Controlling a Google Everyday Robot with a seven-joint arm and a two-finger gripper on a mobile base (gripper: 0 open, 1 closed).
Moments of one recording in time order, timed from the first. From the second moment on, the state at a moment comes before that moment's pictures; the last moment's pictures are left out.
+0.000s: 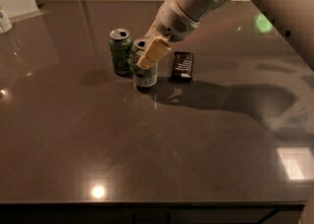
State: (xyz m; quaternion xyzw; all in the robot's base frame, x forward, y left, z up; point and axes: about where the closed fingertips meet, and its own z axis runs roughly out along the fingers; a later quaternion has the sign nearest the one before) arm 0.587 0.016 0.918 -0.65 0.69 0.20 0.25
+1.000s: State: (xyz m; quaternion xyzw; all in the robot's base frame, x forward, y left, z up) arm 0.610 0.018 0.906 -0.66 0.69 0.17 0.24
